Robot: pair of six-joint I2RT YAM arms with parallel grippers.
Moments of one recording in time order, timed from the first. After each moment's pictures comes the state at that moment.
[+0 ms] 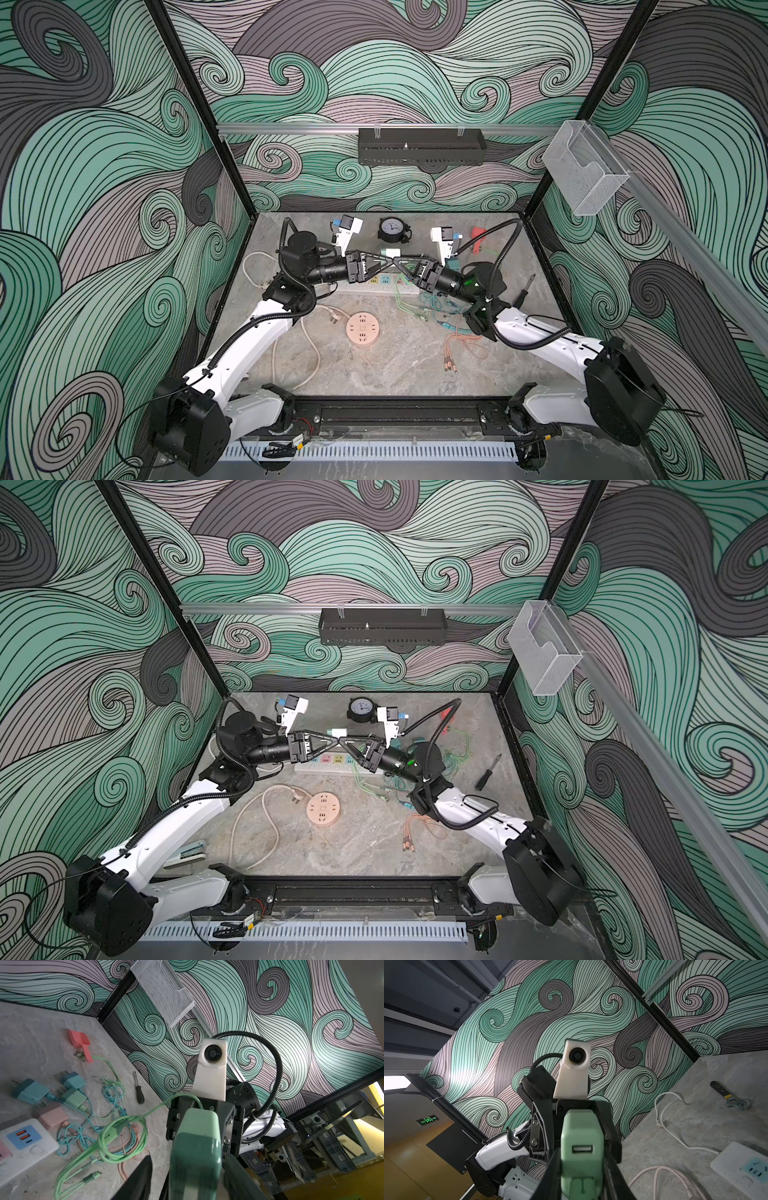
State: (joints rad) left arm -0.40 1.16 0.93 0.16 0.94 -0.78; right arm 0.66 1.31 0.74 0.88 -0.58 0.94
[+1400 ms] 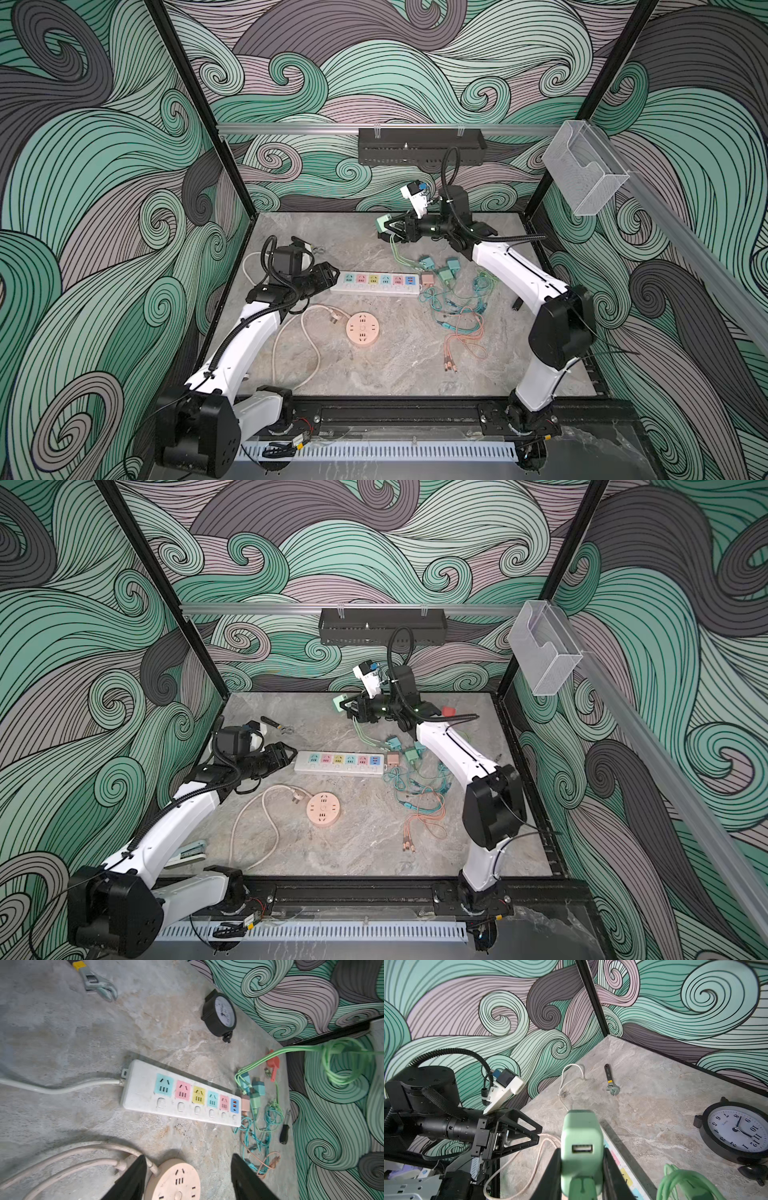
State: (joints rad) left arm -0.15 1.17 0.85 -0.43 0.28 -0.59; right arm 0.47 1.83 1.64 -0.21 -0.69 0.16
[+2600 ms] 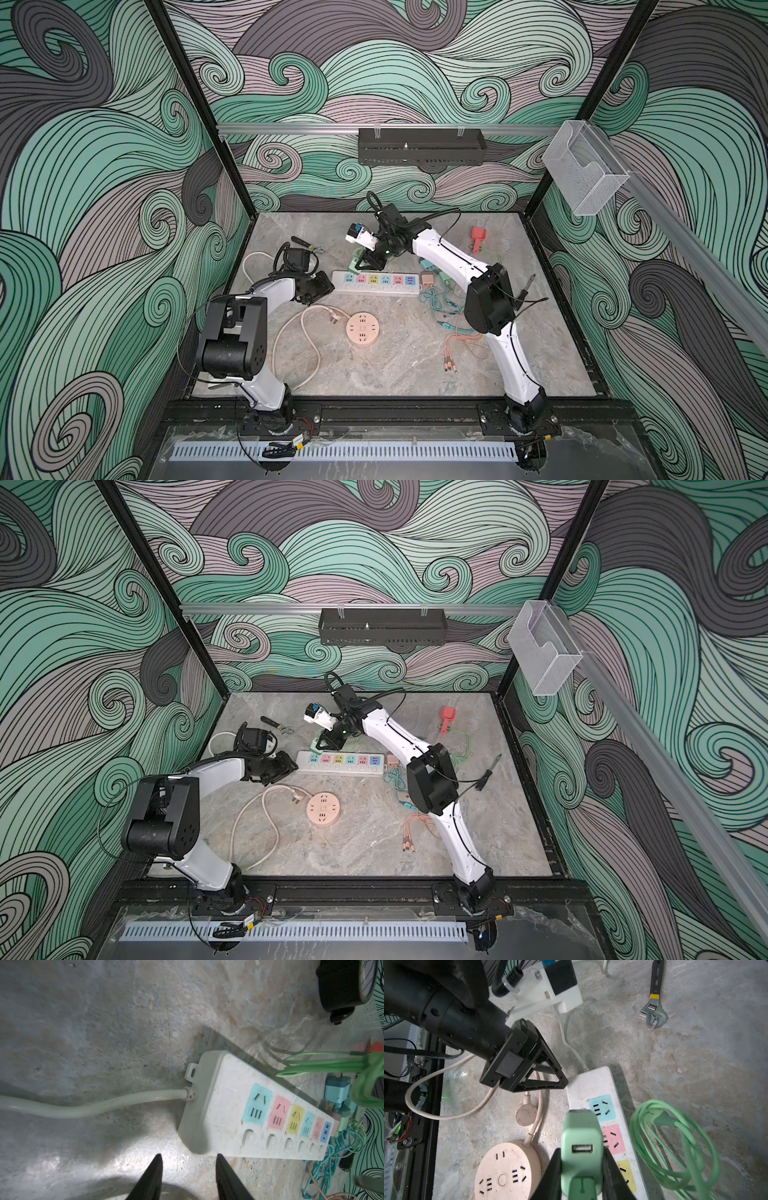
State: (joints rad) left arm -0.06 1.65 0.89 -0.32 0.32 -0.53; right arm 0.67 2.33 2.17 -0.85 -0.56 -0.45
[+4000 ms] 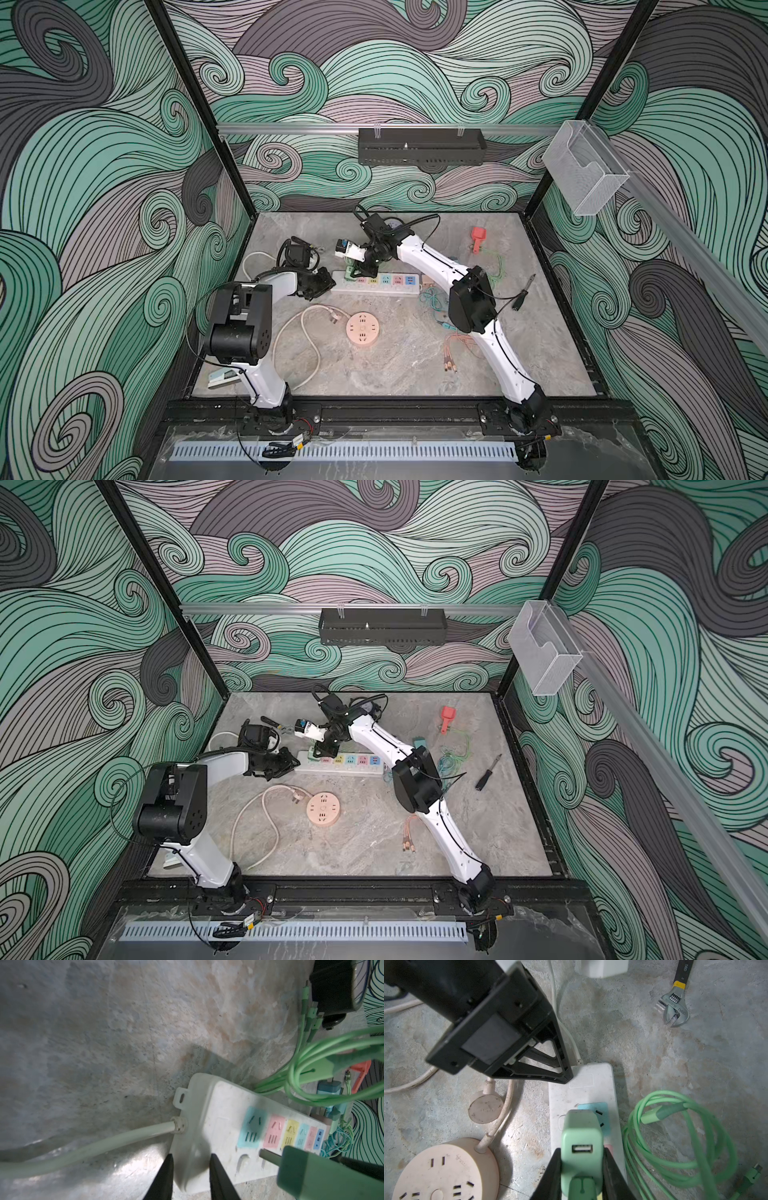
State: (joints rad) left arm -0.05 1.74 0.95 -0.28 0.38 -0.52; right arm 0.72 2.49 2.33 -0.89 -0.44 -0.64
